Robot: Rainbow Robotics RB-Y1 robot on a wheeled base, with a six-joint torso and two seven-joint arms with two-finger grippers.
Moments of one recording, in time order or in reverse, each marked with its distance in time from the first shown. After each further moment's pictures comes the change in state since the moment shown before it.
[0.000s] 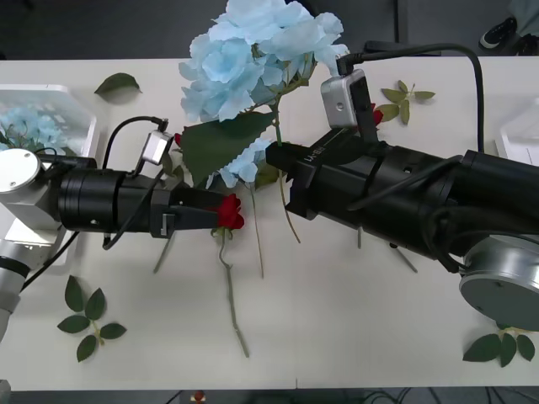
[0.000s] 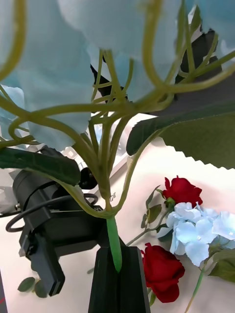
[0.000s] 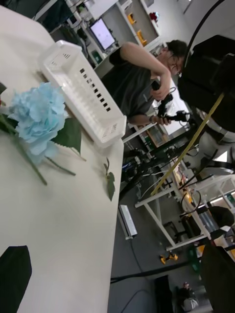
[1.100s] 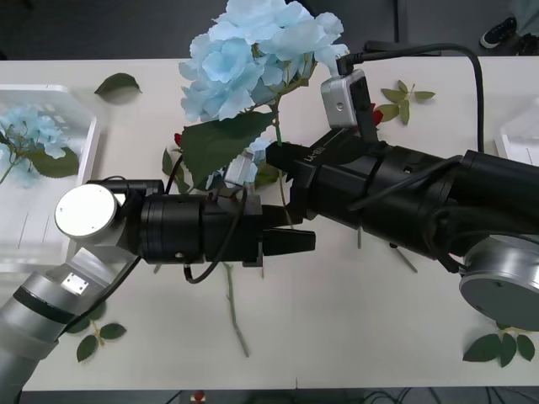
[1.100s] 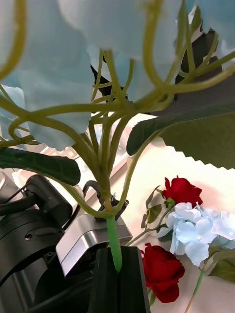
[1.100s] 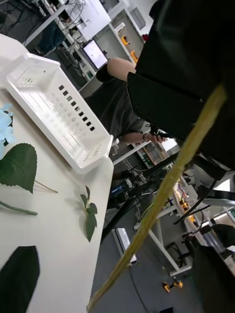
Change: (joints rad) right arm 0.000 0.000 0.000 0.000 0.000 0.000 0.000; left arm 0.105 -0.002 -0.358 -0.371 0.019 -0.489 0.080
